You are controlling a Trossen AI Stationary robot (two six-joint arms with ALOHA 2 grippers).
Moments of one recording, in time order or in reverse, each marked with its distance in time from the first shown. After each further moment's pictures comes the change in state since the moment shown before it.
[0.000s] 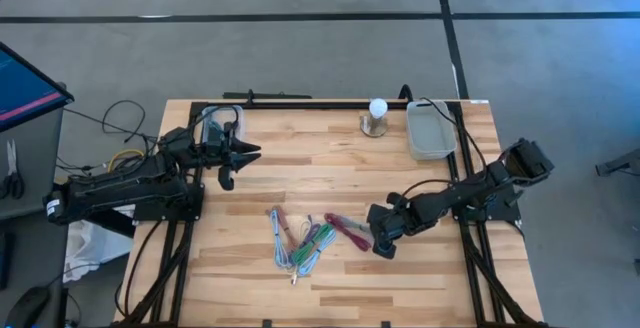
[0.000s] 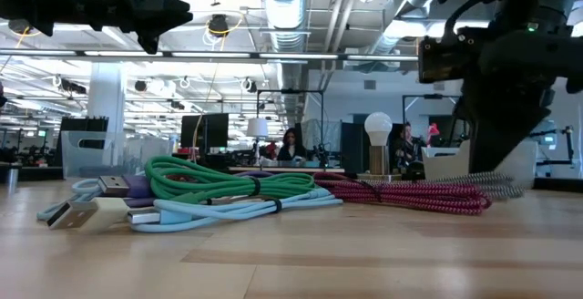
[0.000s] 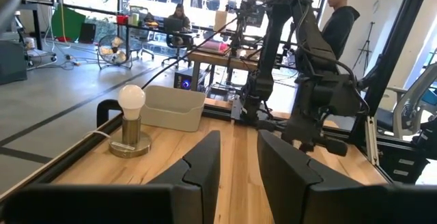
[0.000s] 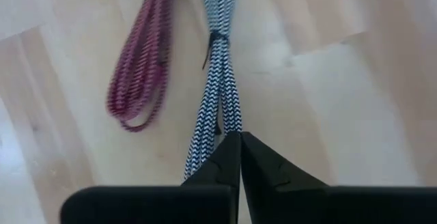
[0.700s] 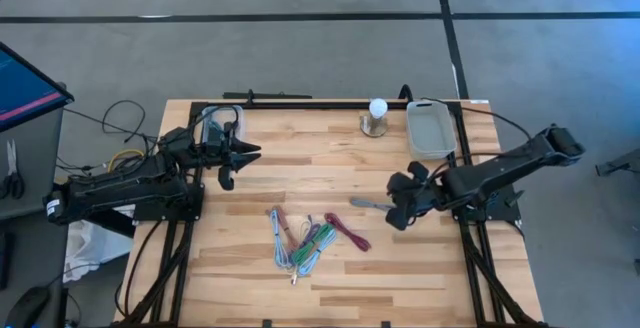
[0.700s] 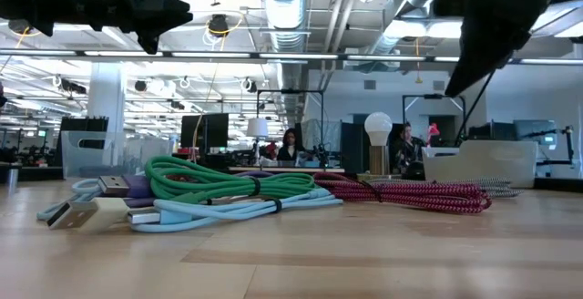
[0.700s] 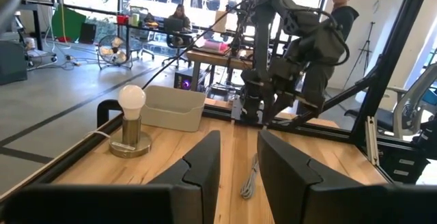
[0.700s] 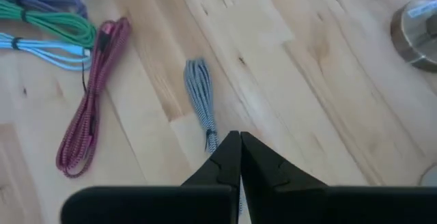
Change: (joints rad) left arm 0.000 0.000 0.000 0.000 0.000 0.001; right arm -0.034 -0.378 0.000 -0.248 0.319 -0.022
